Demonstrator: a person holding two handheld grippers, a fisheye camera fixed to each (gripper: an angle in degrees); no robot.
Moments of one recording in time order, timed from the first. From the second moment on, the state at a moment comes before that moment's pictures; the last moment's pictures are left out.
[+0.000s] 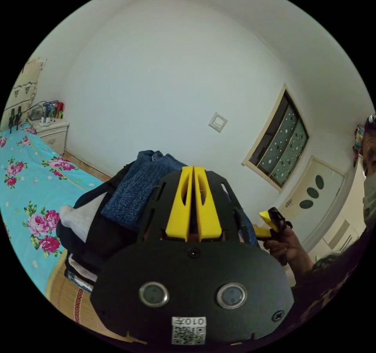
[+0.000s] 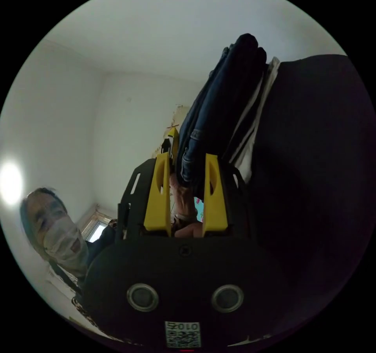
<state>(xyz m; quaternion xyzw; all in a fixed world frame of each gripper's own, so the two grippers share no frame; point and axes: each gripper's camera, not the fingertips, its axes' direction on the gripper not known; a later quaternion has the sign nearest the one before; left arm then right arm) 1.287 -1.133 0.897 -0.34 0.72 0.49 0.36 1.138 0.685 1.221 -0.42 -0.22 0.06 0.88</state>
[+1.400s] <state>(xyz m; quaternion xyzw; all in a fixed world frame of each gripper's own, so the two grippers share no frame) 1.366 -1.195 1.003 -0.37 0.71 0.45 0.40 1.104 0.743 1.160 -0.42 -0.29 0.10 0.85</state>
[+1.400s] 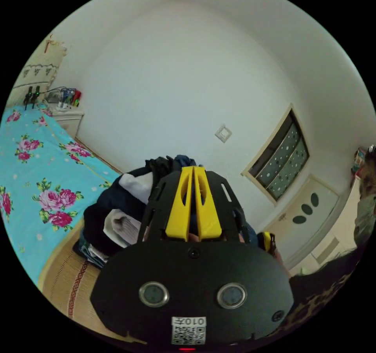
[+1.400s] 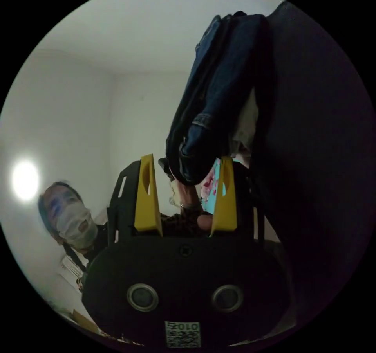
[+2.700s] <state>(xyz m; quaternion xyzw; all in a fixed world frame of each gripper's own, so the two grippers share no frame) 1.098 -0.682 0.736 -0.71 0.56 0.26 -0.34 0.574 0.776 0.497 0.22 0.15 -0.15 0.95</state>
